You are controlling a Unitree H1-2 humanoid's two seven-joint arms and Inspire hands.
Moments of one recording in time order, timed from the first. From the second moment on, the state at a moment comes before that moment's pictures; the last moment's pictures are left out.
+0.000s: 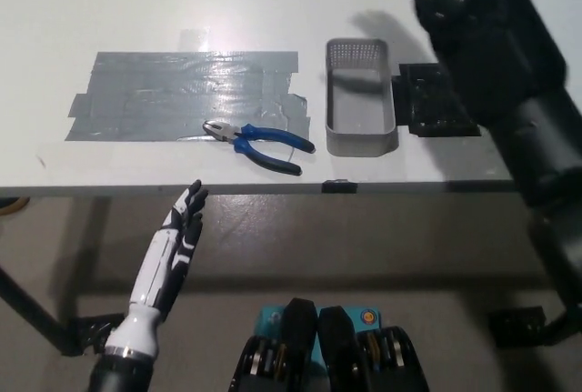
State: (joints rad) left_arm -0.14 0.10 -0.04 0.08 0.19 -0.18 -0.03; right_arm -1.24 -0.17 0.21 0.71 -0.47 -0.13 -0.02
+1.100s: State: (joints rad) left_arm -0.20 0.10 -0.01 0.17 0.14 -0.17 -0.03; right_arm -0.15 -0.06 -0.01 -0.23 -0.14 -0.09 0.02
